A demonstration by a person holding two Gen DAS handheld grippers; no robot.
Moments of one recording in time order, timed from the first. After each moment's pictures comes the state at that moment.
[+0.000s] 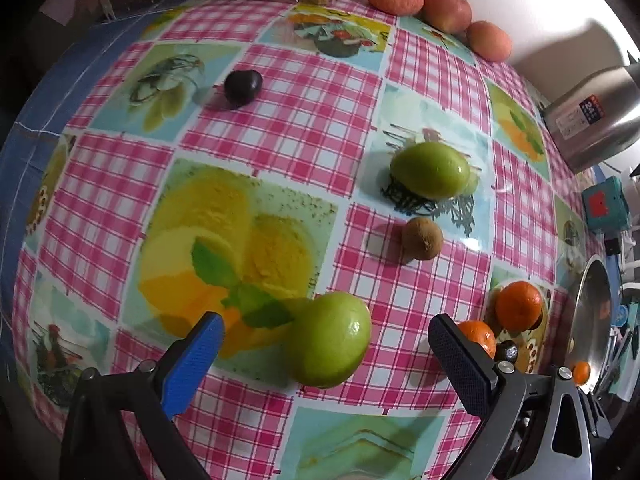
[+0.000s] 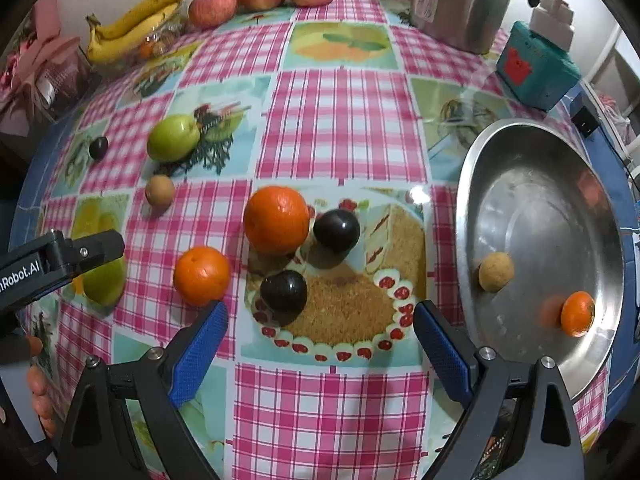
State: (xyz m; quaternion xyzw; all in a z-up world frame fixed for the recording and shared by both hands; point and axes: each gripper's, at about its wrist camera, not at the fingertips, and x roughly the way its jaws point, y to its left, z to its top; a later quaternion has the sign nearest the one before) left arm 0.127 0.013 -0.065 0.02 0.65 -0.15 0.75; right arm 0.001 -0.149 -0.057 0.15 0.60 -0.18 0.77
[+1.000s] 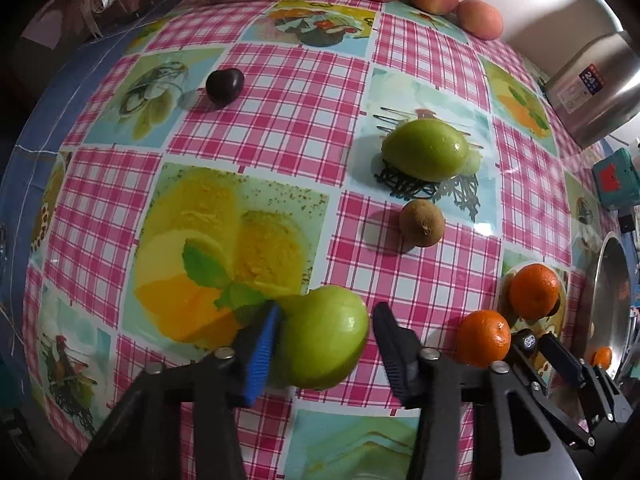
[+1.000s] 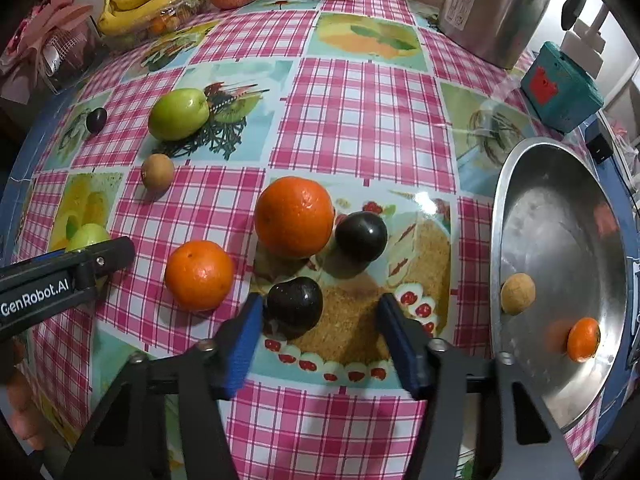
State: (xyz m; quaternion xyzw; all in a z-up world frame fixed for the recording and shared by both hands) left arm 0.118 -0.004 -0.071 0.06 0.64 -0.15 0.75; right arm 0.018 -0.132 -0.081 0.11 0.60 -0.17 0.78
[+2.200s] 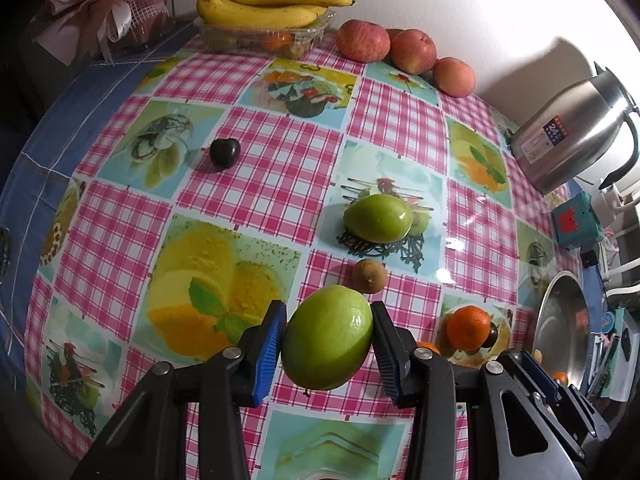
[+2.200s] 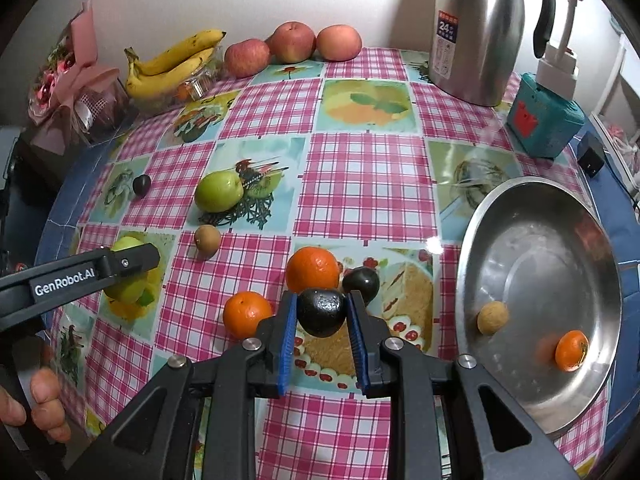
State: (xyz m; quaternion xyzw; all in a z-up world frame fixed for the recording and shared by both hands) left arm 0.122 0.004 -0.015 0.01 0.59 -0.17 0.79; right arm 0.006 -0.148 -0.018 0.15 0.53 -0.14 0.82
